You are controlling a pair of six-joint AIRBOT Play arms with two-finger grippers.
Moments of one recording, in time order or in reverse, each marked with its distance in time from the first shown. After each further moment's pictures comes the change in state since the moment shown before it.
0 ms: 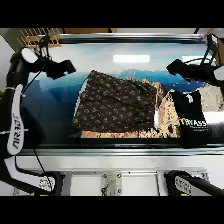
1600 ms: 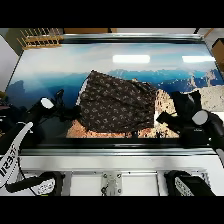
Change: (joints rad) left arm -0.064 0.277 -0.848 -0.140 0.232 0.003; right arm 0.069 0.296 -0.707 -0.159 0.112 0.464
